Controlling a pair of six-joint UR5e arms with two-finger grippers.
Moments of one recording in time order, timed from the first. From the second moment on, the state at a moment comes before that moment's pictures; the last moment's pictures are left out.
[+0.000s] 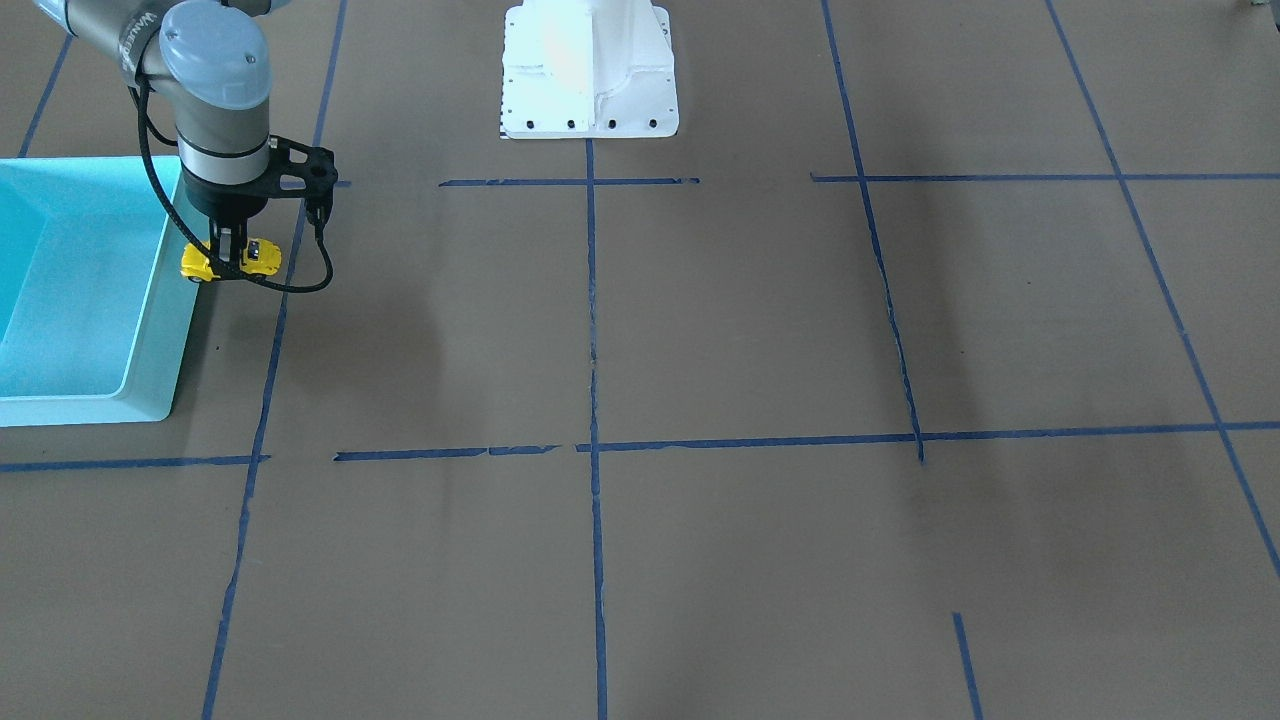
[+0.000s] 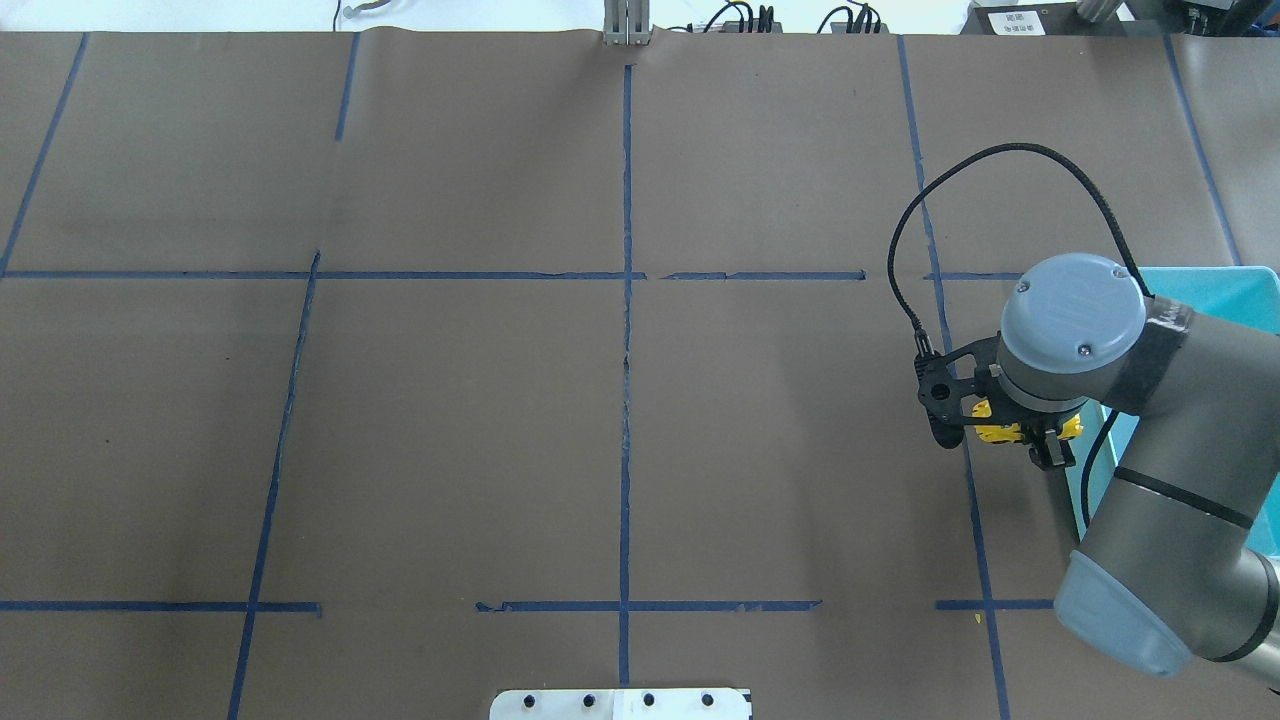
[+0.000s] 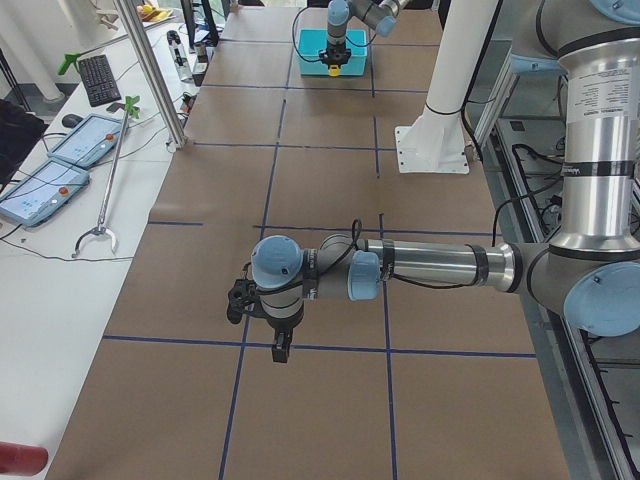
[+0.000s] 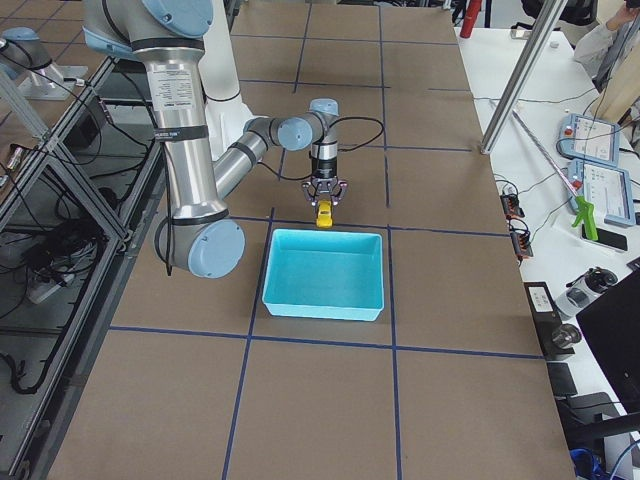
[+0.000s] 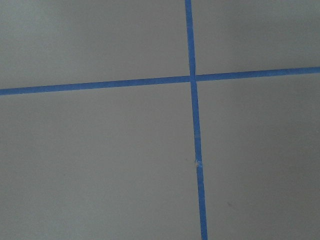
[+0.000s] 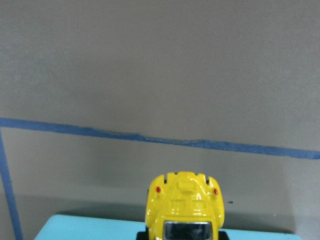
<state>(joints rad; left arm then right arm) -1.61 -1.49 -1.69 -1.54 -2.36 0.10 0.61 -1.39 2.11 -1.97 1.75 -0.69</state>
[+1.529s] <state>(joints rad) -1.61 -1.51 -1.69 -1.54 -2.36 0.09 0.81 -1.75 1.99 -1.54 1.86 -0.87</state>
